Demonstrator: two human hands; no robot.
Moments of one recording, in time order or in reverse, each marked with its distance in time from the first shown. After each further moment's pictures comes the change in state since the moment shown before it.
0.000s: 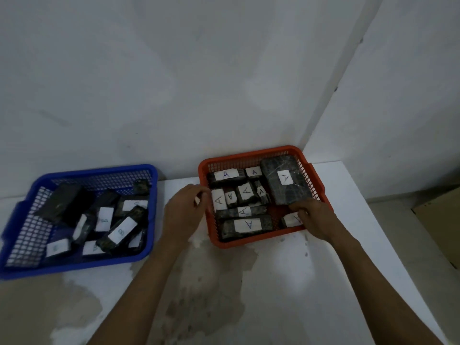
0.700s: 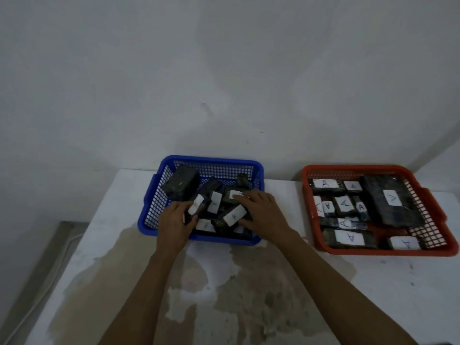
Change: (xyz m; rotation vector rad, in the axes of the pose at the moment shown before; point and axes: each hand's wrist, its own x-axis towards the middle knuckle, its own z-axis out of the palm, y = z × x) left_hand -0.106 -0.227 -0.172 0.164 0.087 -0.267; right_hand 0.057 -0.334 0.171 -0.218 -0.049 -0.525
